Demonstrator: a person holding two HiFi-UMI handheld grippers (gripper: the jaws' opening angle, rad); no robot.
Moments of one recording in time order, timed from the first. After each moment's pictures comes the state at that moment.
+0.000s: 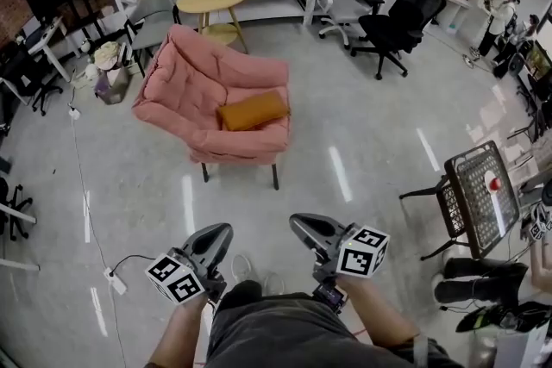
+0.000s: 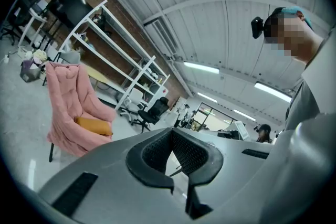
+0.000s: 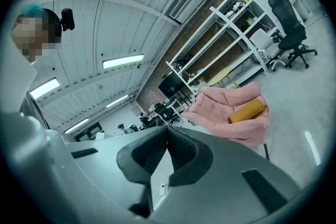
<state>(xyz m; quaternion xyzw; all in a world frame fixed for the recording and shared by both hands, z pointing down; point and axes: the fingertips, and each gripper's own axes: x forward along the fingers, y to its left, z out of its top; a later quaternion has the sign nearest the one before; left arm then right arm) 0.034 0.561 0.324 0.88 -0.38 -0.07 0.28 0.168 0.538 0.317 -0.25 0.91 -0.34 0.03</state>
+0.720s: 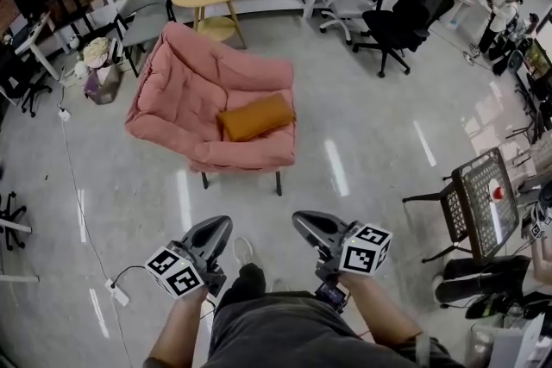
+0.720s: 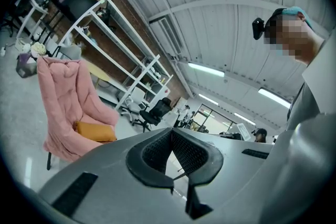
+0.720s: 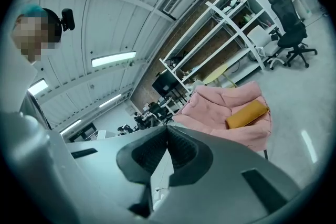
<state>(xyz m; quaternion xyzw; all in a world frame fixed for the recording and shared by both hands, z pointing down) -0.025 0.432 0.351 0.88 -0.36 -0.08 0.30 0.117 0.422 0.344 -0.27 0.90 -0.35 0.01</state>
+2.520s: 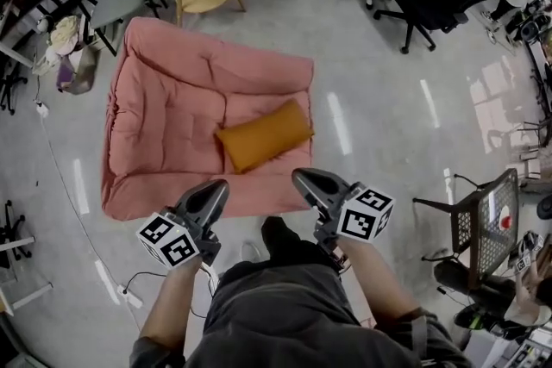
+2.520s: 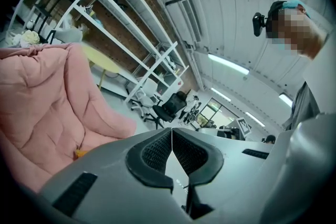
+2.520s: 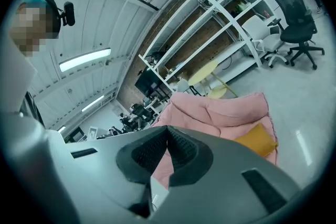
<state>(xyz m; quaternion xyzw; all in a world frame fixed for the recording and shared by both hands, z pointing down) -0.093 0.029 0.434 0.86 -0.36 -0.02 0.36 0.047 0.008 0.430 -0.30 0.87 -0.39 -0.02</state>
